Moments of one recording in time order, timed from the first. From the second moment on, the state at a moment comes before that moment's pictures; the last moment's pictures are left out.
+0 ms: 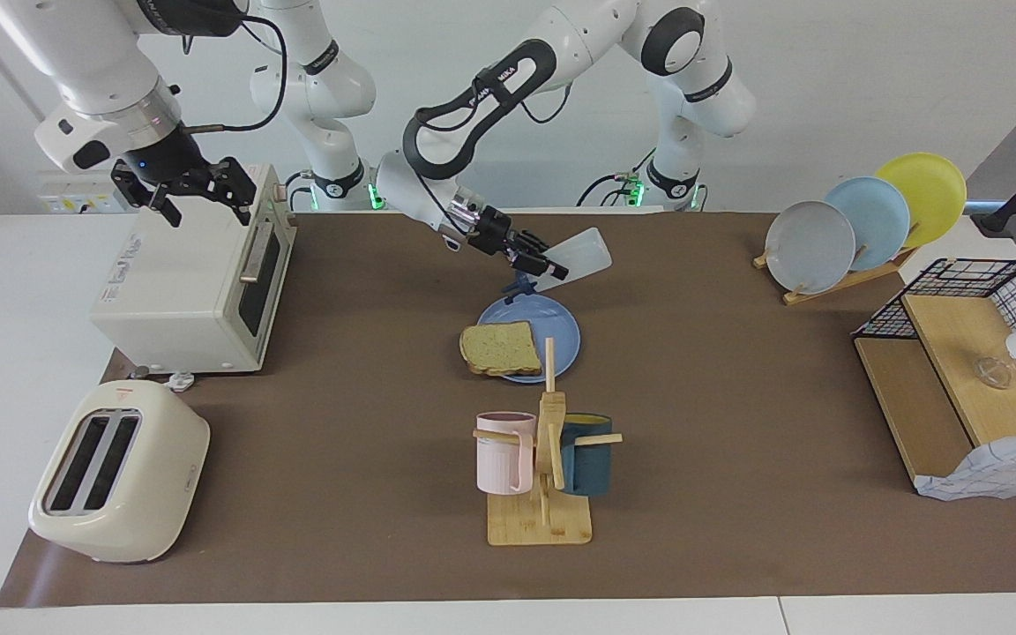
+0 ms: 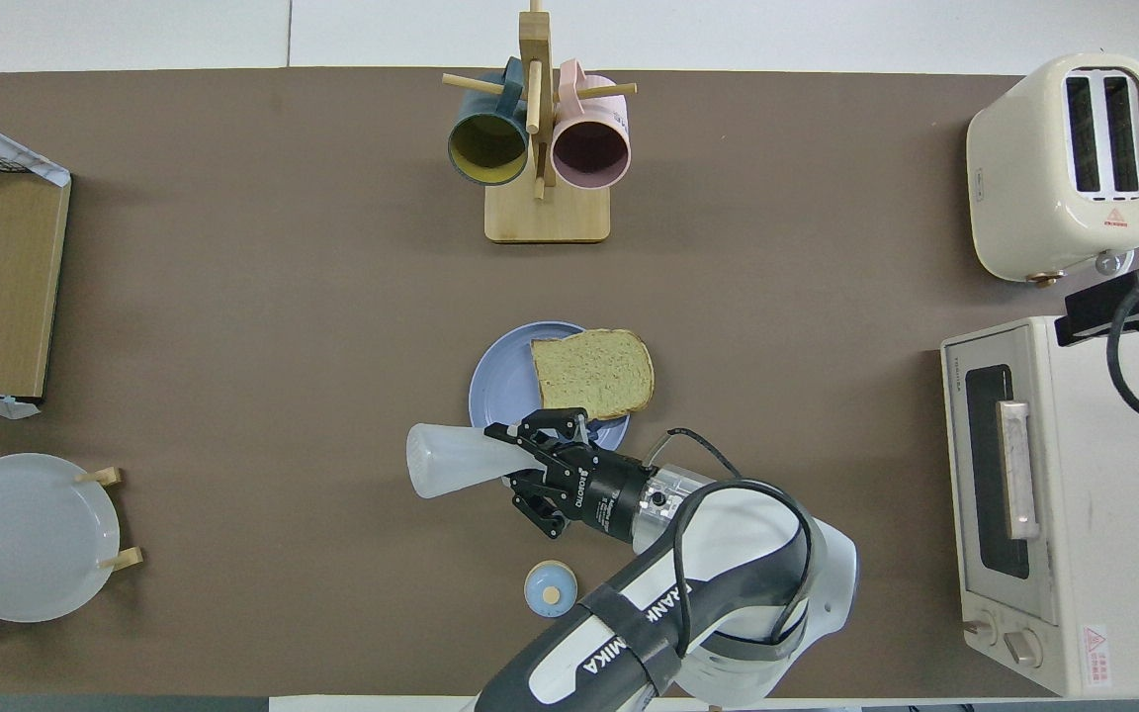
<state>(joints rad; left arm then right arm) -0.99 0.55 -0.20 -1.54 0.94 1.17 0.22 -0.01 -0.01 -0.03 -1.53 0.01 1.42 -0.01</state>
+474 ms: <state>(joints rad) -0.79 0.56 -0.18 -1.54 0.96 1.27 0.22 -0.01 -0.01 -0.03 -1.53 0.01 1.42 -0.01</state>
